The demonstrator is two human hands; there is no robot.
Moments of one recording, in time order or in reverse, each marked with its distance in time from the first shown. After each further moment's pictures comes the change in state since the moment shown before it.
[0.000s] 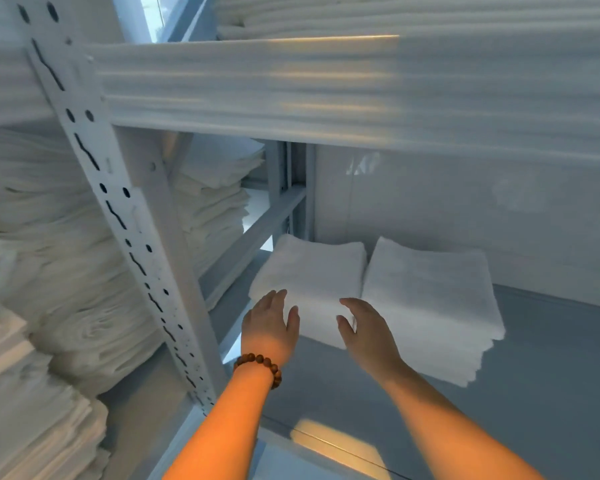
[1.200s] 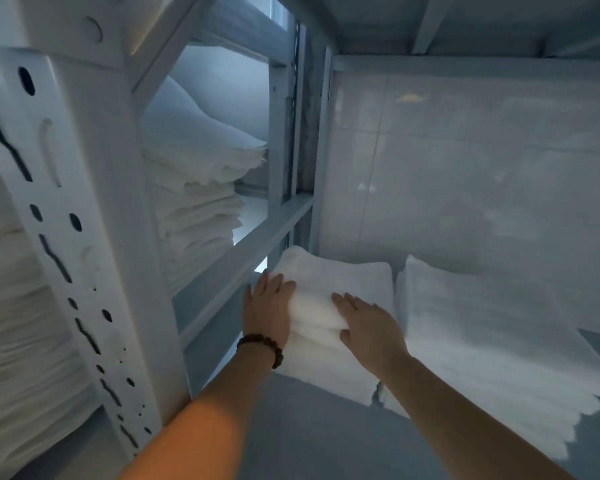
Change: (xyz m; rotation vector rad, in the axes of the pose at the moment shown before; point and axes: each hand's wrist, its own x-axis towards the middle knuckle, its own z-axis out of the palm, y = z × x) left_hand 0.169 -0.078 0.084 0.248 0.196 0.239; right_hand 0.129 0.040 0.083 -0.667 -0.057 -0.254
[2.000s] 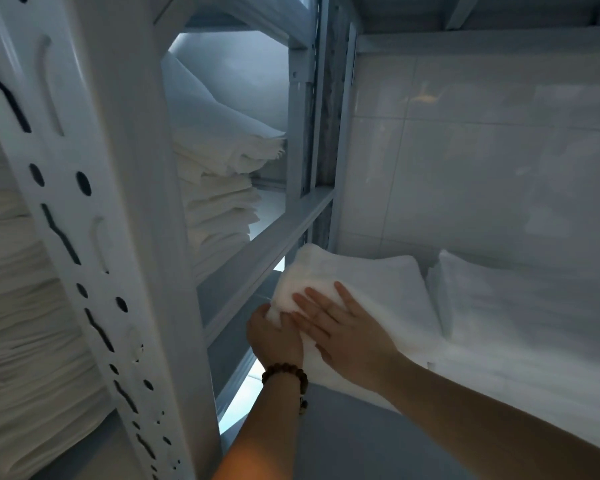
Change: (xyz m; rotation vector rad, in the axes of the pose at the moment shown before) left_hand -0.029 -0.009 0.035 -0.926 0.399 -0.725; right_hand 0.021 -0.051 0.024 -0.493 0.041 -0.413
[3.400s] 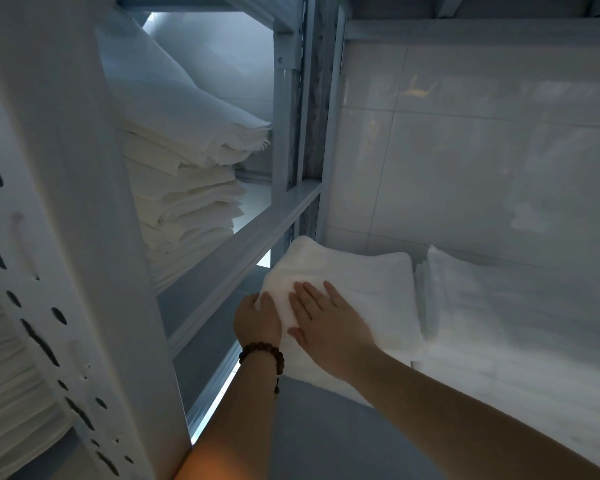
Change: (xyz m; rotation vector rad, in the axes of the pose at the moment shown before) left_hand 0.031 0.000 0.018 0.074 -0.090 -0.063; right_hand 0.019 -0.005 0.014 0.192 -0.005 0.095
